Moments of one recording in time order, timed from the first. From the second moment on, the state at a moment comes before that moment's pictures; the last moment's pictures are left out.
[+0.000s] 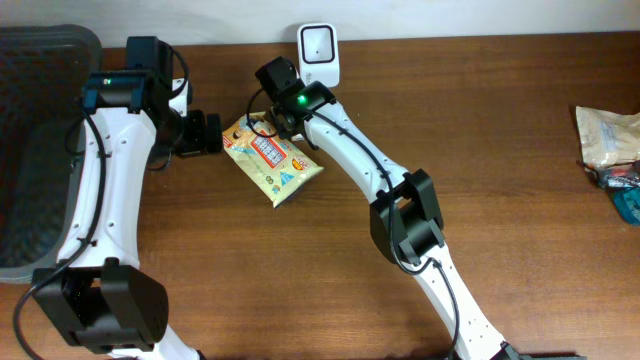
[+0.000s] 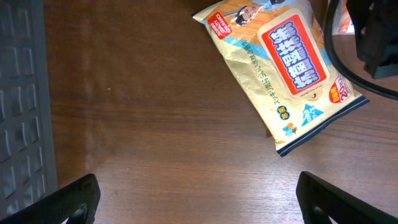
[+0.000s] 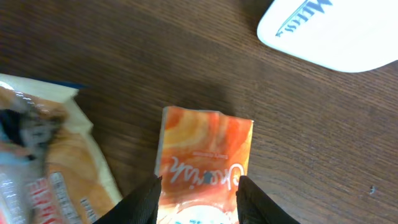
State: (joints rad) left arm -0.01 1.82 1.81 -1.32 0.02 -0.12; right arm 0.60 2.67 2.53 -0.94 0.24 0.18
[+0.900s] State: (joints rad) left arm -0.01 1.82 1.81 -1.32 0.02 -0.12; right arm 0.64 2.70 2.52 -0.95 0.30 0.10
